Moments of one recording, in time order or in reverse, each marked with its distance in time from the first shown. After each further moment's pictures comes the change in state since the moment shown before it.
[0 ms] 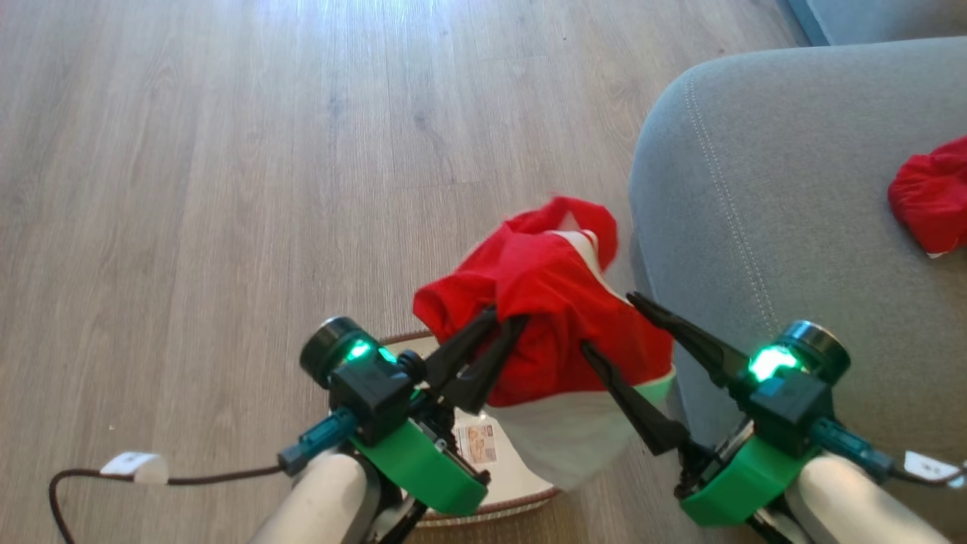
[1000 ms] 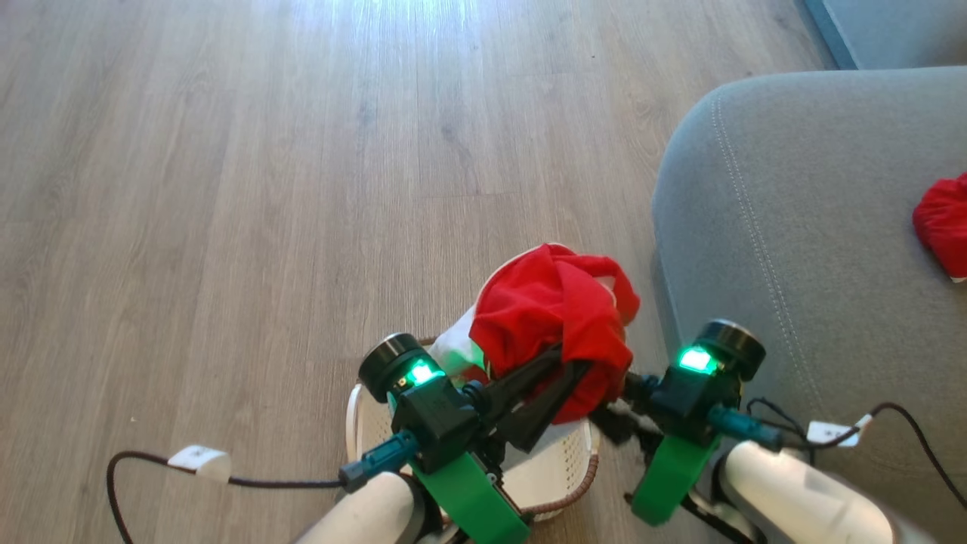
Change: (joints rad) left arm -0.041 0.007 -0.158 0.019 -0.017 0.000 0.000; right arm -0.211 0.012 0.293 0.220 0.021 0.000 0.000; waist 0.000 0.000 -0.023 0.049
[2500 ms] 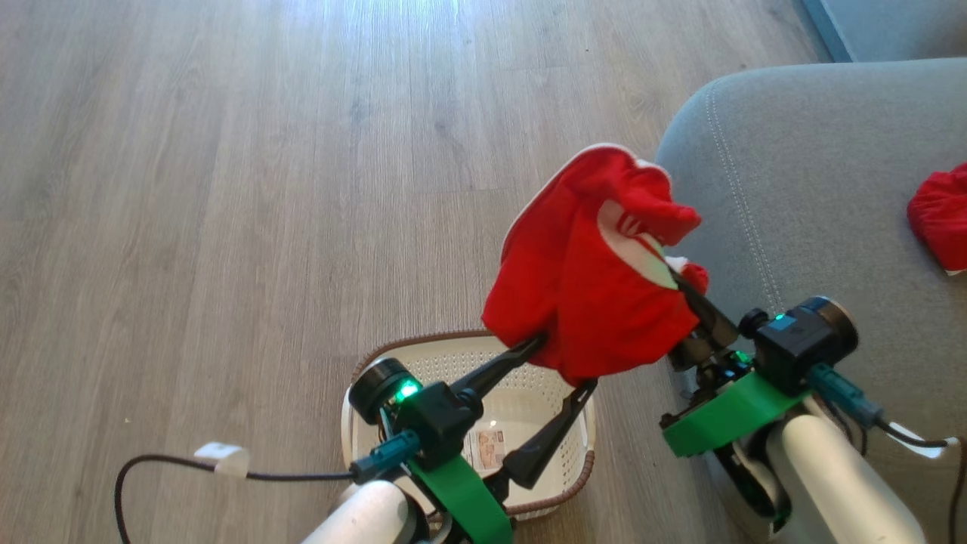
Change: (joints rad) left arm 0.009 0.001 0.000 0.137 -0.005 0.000 0.000; right arm 0.179 0.210 -0.490 -0.053 -0.100 0.000 0.000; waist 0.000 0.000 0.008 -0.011
